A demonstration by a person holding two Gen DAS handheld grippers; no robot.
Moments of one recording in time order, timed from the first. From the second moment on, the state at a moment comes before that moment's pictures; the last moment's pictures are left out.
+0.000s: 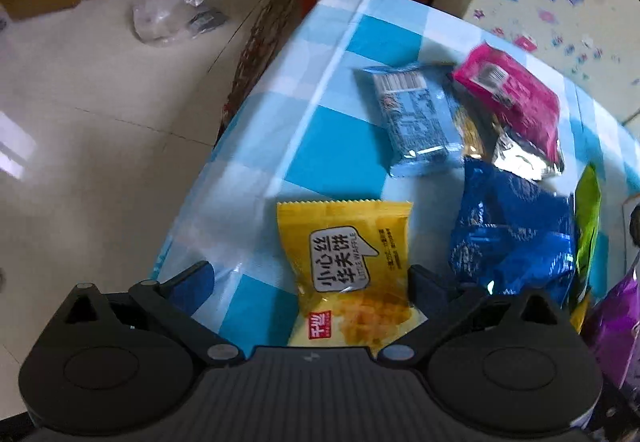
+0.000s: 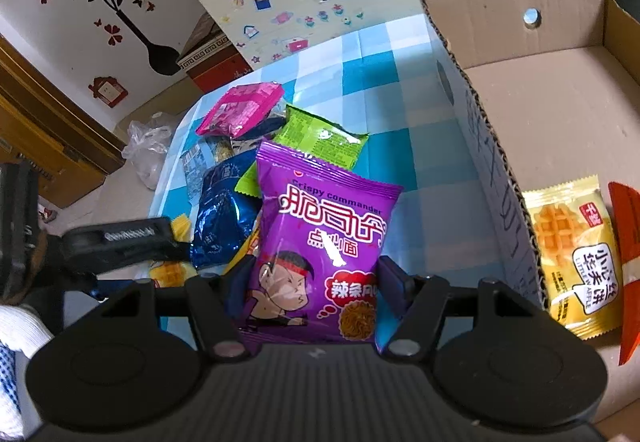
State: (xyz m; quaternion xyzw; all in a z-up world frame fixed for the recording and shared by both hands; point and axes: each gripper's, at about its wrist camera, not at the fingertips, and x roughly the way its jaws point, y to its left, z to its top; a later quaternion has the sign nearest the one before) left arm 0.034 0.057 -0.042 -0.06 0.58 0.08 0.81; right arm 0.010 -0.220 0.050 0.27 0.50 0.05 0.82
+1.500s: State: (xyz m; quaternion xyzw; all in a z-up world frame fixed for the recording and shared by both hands) left arm 0.012 0.055 -0.004 -0.11 0.54 0.02 0.83; right arm 0.005 -0.232 0.066 0.33 0.48 0.02 0.81
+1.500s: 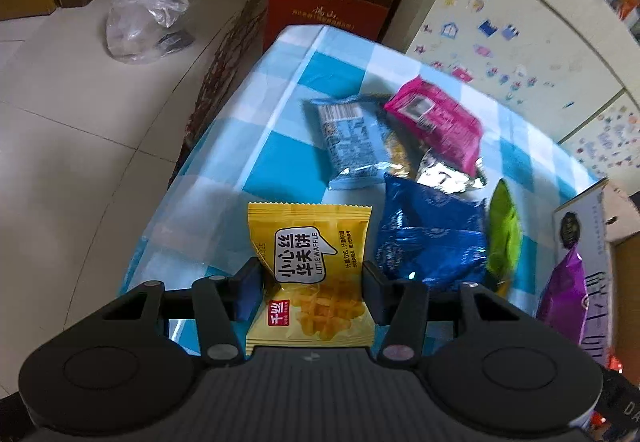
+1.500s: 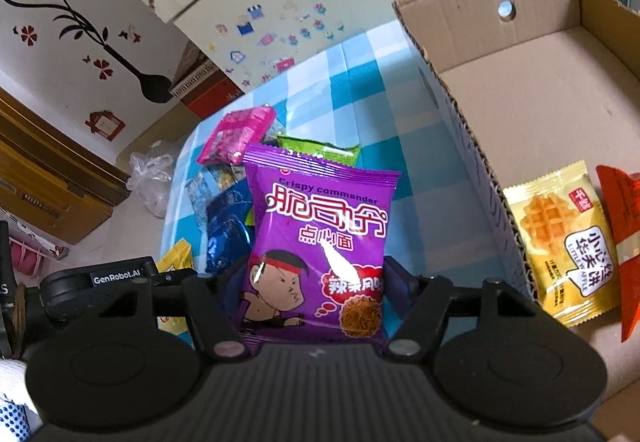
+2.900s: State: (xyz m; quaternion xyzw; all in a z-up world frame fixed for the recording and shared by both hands) left arm -0.024 -0.055 0.078 -0.07 0.41 -0.16 0.89; right arm -0.061 -0.319 0.173 0.33 0.36 -0.08 0.87
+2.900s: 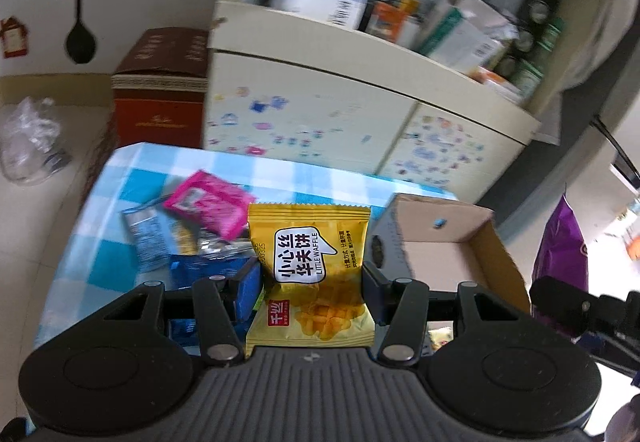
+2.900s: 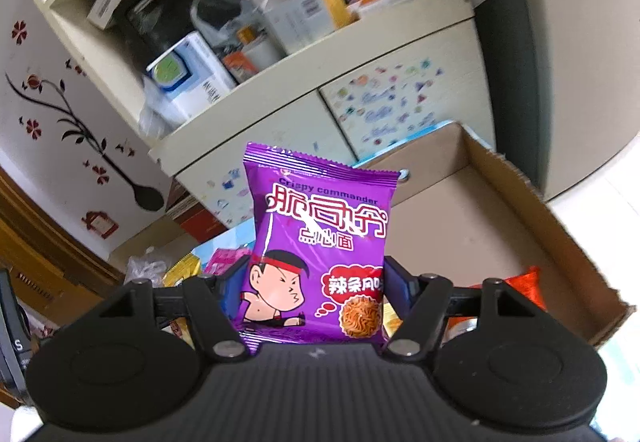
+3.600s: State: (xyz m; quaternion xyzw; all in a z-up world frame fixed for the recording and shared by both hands) left arm -0.031 -0.133 0.061 -0.07 0.38 -0.31 0.87; right arm -0.082 -0.367 0.156 0.37 0.34 -0.17 0.85
